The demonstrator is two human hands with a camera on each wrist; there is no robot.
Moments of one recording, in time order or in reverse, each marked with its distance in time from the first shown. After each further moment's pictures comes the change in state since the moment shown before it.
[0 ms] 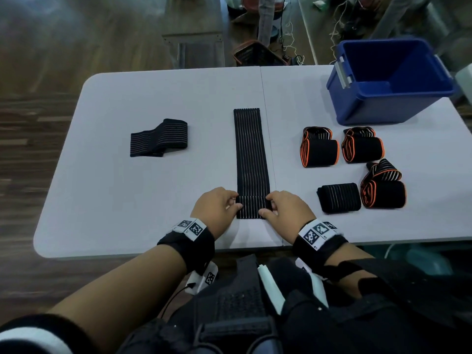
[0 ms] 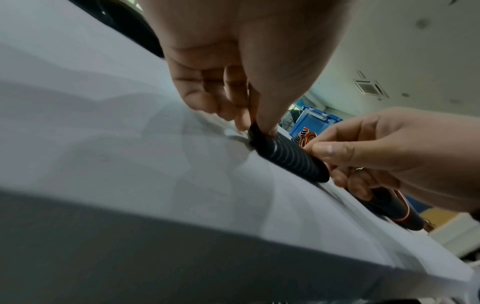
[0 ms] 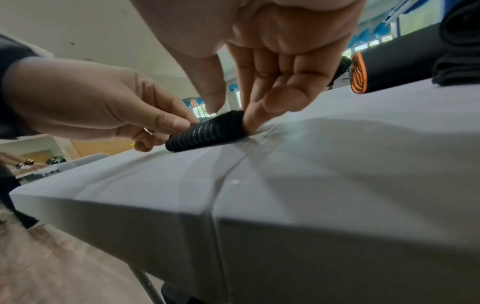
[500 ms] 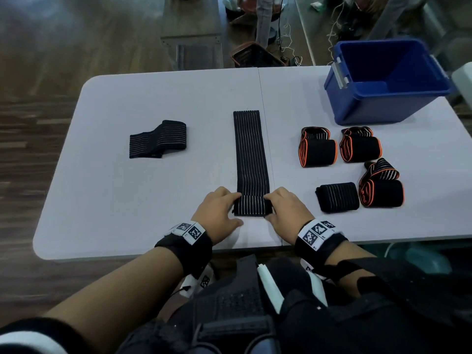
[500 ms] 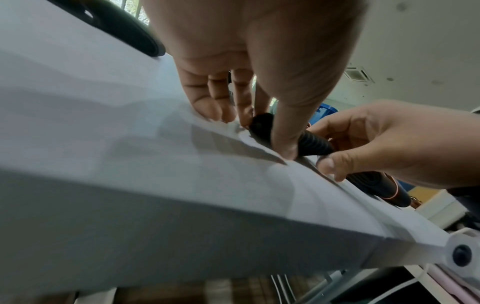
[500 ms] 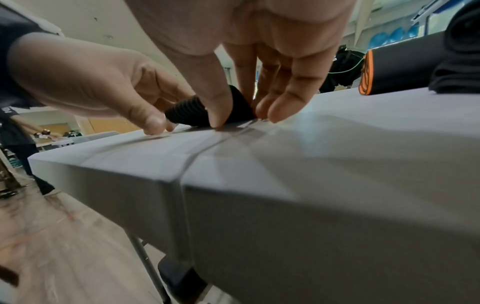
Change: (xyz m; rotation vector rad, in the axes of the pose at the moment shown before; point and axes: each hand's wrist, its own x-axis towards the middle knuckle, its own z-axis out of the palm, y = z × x) left_hand -0.005 -0.008 0.005 0.042 -0.124 0.083; right_hand 0.001 0.009 0.007 -0.034 -0.025 -0.093
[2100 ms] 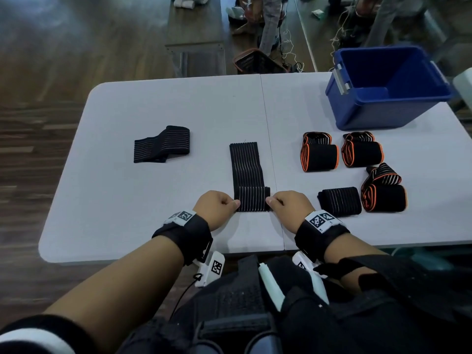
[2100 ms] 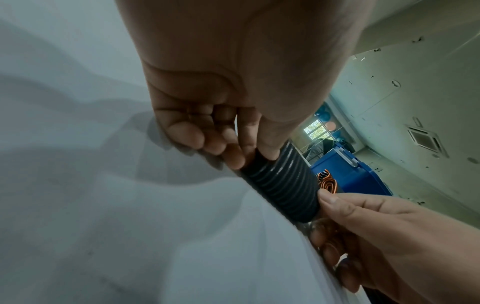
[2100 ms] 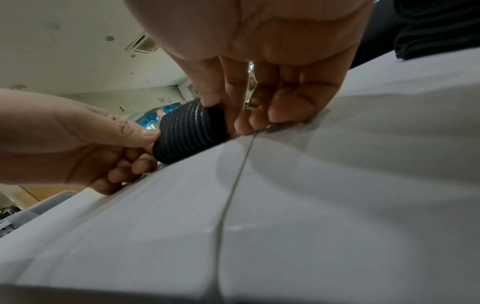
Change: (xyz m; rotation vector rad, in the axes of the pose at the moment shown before) left_hand 0.016 -0.002 -0.019 -0.293 -0.012 -0.276; right_hand 0.021 0.007 -0.011 0.183 -0.003 0.146
